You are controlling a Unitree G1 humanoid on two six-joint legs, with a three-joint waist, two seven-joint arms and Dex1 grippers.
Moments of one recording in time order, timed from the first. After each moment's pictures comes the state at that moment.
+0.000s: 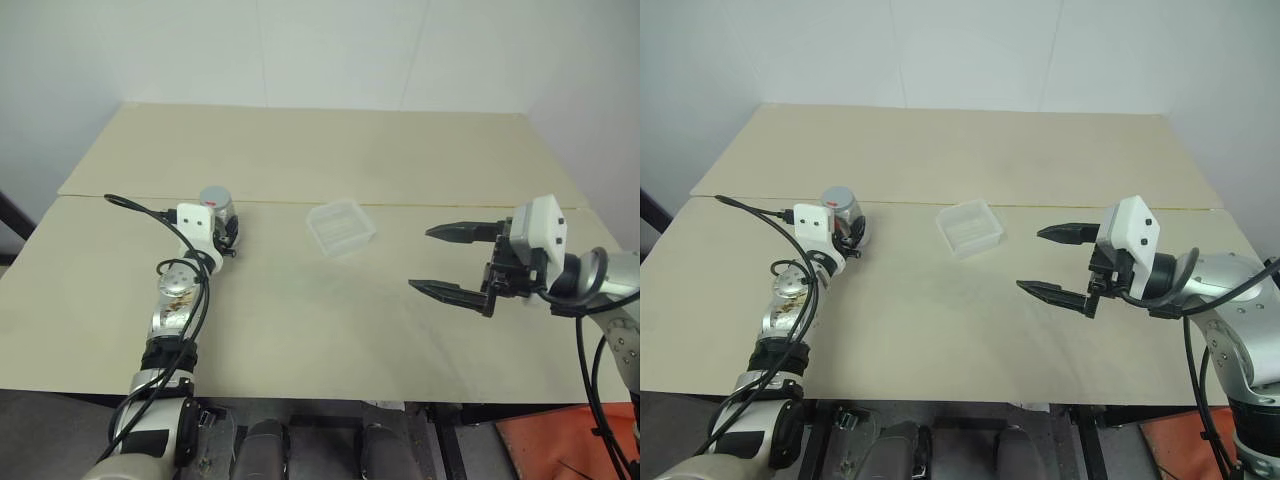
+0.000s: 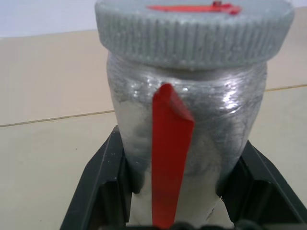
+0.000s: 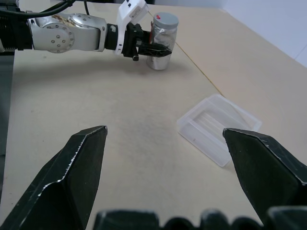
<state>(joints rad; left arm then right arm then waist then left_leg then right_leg) -0.58 0.31 0.16 0.53 -0.12 0.00 -0.27 -0.27 -0.90 -0.20 -0.45 0.63 0.50 1.00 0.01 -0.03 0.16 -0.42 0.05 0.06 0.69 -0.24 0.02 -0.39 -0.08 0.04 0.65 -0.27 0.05</state>
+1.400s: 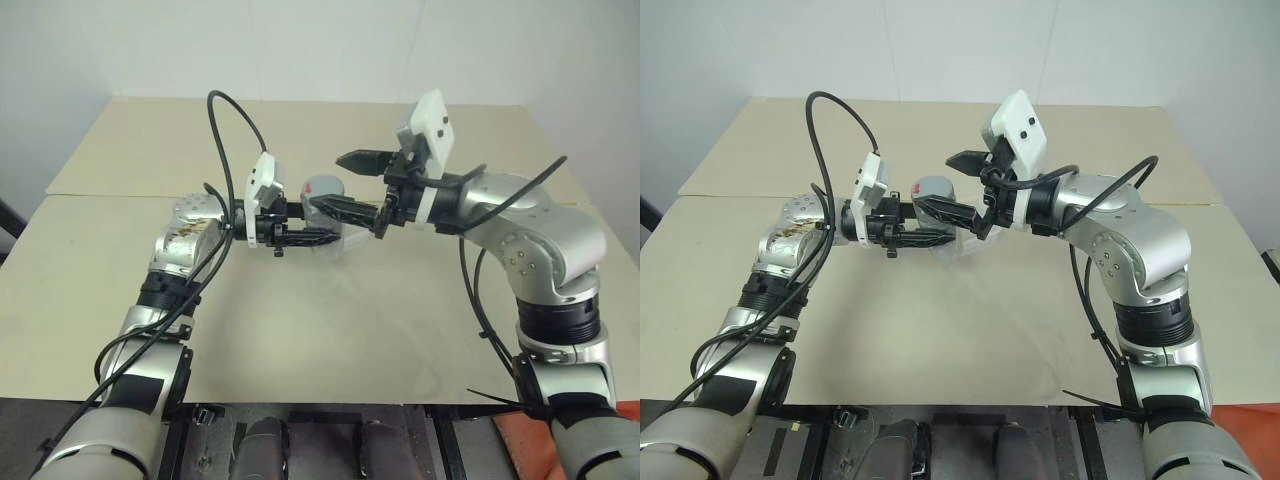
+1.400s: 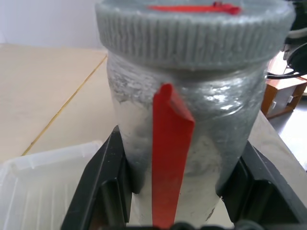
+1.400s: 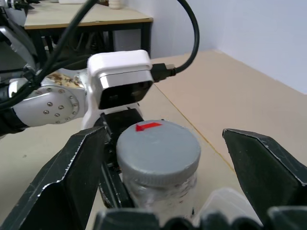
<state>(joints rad) -0.91 0.42 -0.11 0.48 -0.38 0.26 -1.38 -0.87 -0.51 0.07 -0.28 0.62 0.86 0.67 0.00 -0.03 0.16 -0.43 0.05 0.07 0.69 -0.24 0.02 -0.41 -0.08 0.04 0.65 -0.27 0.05</state>
